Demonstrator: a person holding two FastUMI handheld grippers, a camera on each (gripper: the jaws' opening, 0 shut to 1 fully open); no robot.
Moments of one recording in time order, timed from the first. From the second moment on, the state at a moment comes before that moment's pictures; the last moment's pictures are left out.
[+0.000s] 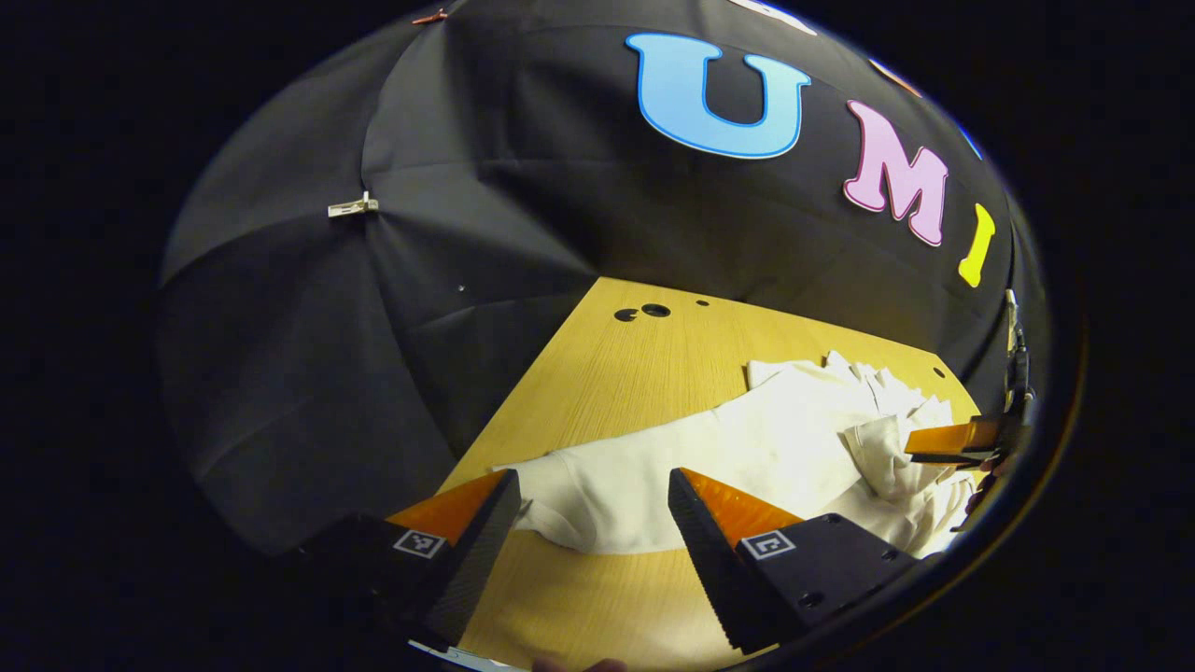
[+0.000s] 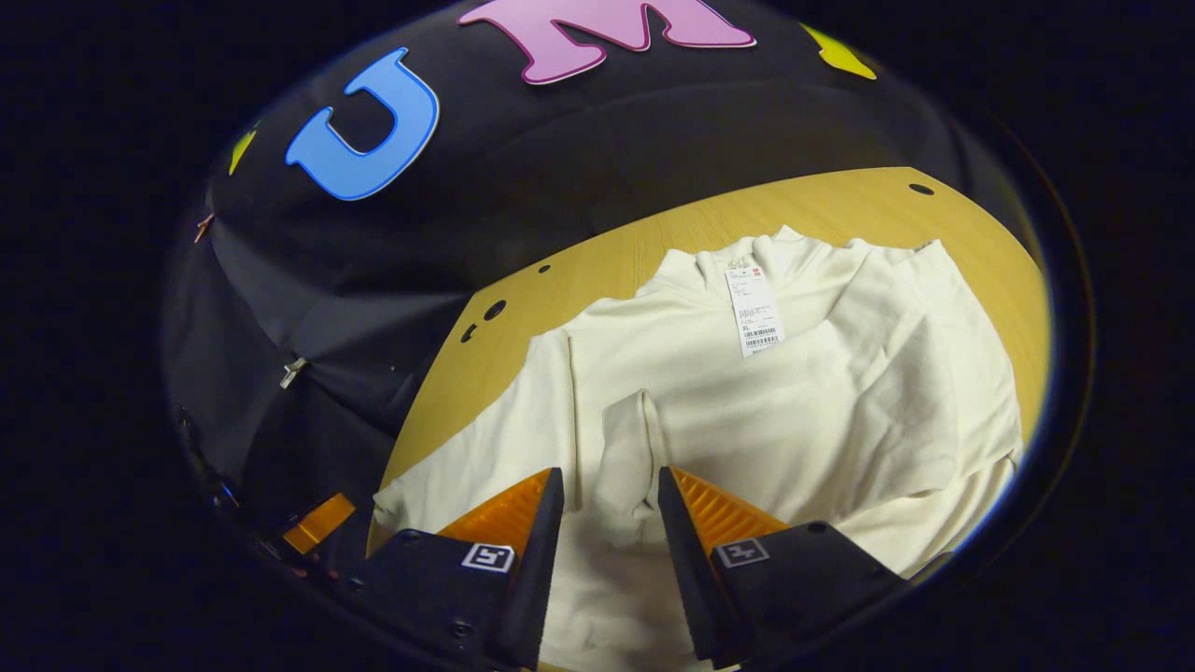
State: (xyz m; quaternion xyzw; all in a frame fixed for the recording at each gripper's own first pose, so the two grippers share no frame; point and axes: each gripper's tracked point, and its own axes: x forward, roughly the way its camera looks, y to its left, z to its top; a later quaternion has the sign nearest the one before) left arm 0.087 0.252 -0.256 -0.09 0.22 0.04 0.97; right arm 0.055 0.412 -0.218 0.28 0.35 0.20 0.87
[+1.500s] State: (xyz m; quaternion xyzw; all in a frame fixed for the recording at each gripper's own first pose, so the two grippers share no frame) left arm 0.131 0.259 -0.337 -0.07 0.36 0.08 0.93; right arm -0.055 0.179 -0.177 0.32 0.31 0.11 0.89
